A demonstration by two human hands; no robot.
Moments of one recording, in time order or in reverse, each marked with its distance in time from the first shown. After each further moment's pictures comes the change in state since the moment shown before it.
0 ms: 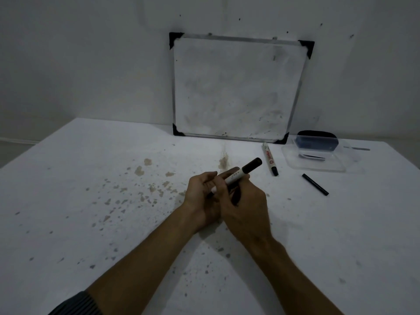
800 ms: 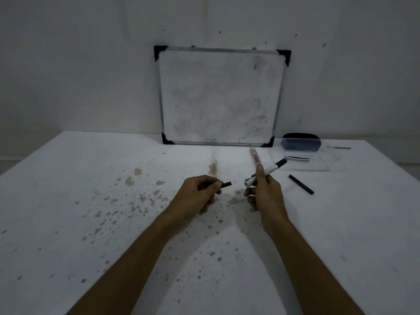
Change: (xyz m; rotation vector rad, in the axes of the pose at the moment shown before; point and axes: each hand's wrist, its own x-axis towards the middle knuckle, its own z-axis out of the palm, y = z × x) left_hand -0.012 0.013 0.004 1.173 0.216 0.408; right_hand 0.040 0.041 -0.043 0.502 0.071 0.706
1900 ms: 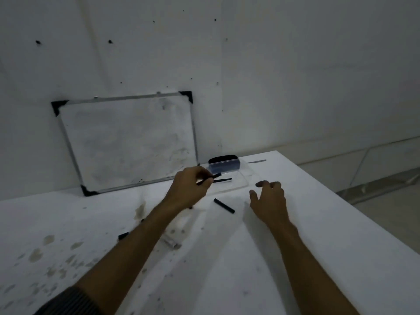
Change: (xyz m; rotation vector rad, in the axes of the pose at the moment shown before) left_hand 0.092 0.101 0.154 0.600 -0.083 0.480; right_hand 0.076 -0.016 -0.204 -0.962 0.388 -0.140
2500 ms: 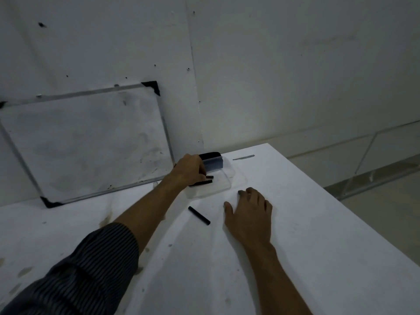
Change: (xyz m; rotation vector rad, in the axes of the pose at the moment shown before) left_hand 0.147 -0.036 0.096 0.508 -0.289 0.026; right_hand 0.015 0.028 0.039 -0.167 0.092 -0.136
